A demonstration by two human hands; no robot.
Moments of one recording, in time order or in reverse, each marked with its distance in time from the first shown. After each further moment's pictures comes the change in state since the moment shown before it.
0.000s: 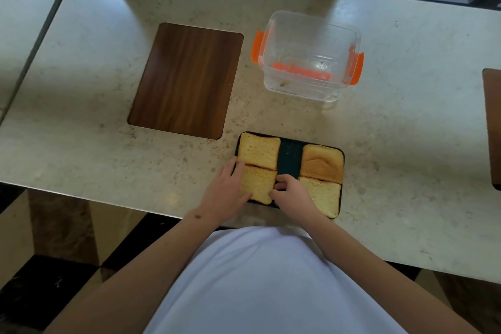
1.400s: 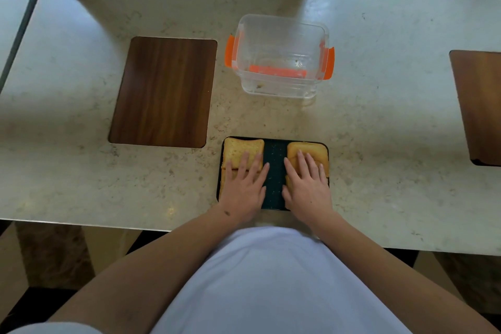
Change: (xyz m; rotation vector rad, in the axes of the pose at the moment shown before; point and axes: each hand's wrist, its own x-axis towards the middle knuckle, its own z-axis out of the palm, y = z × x) left_hand 0.034 0.036 0.043 0.474 -0.082 0.230; right_hand 0.013 0.054 -0.032 -0.900 0.384 -0.314
